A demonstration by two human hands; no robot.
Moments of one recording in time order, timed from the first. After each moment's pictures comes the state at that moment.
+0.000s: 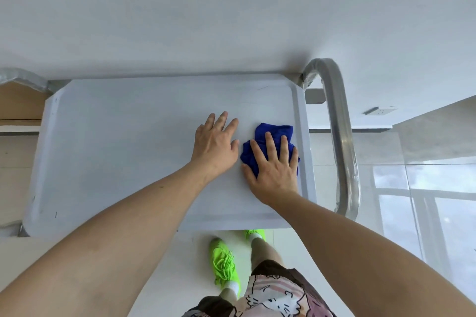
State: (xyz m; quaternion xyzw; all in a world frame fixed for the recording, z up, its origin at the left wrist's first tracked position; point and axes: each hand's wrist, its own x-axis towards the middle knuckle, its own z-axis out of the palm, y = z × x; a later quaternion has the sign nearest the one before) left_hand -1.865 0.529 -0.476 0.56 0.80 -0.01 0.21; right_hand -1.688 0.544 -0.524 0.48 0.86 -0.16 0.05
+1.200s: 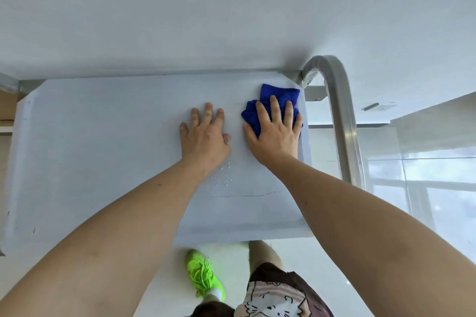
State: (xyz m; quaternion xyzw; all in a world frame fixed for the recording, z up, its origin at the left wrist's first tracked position) left_hand -1.881 0.556 -0.503 0.50 0.84 -0.05 0.22; right_hand -1.730 0.629 -0.530 0.55 0.82 -0.15 0.00
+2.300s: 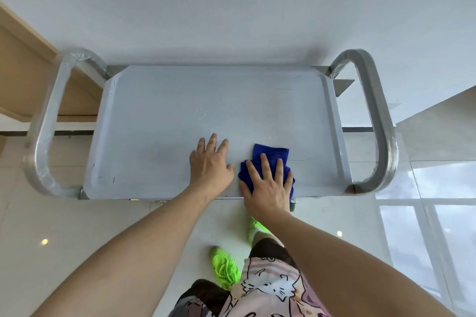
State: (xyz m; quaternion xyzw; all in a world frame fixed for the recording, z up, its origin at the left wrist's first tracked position) left_hand -1.917 0.346 -0.474 0.50 0.84 -0.02 0.21; right_hand -1.753 0.361 -0.511 0.53 0.82 -0.20 0.10
